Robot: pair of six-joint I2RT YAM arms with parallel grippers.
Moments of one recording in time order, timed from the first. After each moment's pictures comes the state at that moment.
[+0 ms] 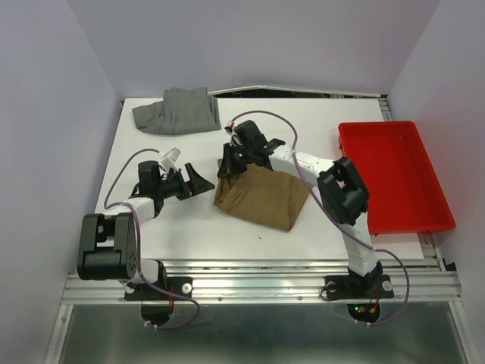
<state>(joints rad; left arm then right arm) 0.03 1.39 0.50 0.25 0.82 -0.49 0.71 2.15 1.70 -0.28 -0.42 0.57</state>
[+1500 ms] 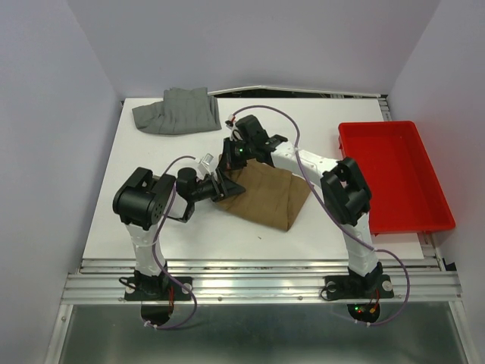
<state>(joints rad) -0.32 1.90 0.51 1.06 0.75 -0.96 0.71 2.13 1.73 -0.28 -0.44 0.59</state>
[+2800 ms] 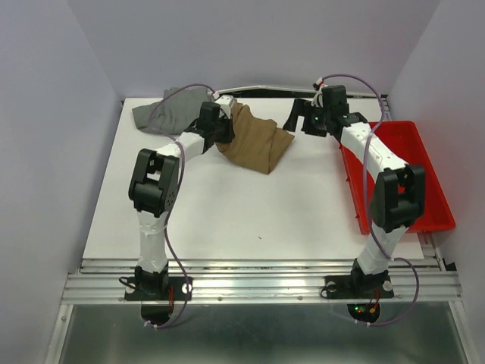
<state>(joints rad) -0.35 2.08 1.51 -0.01 0.17 -0.16 0.21 1.83 1.60 -0.39 -0.27 0.36</state>
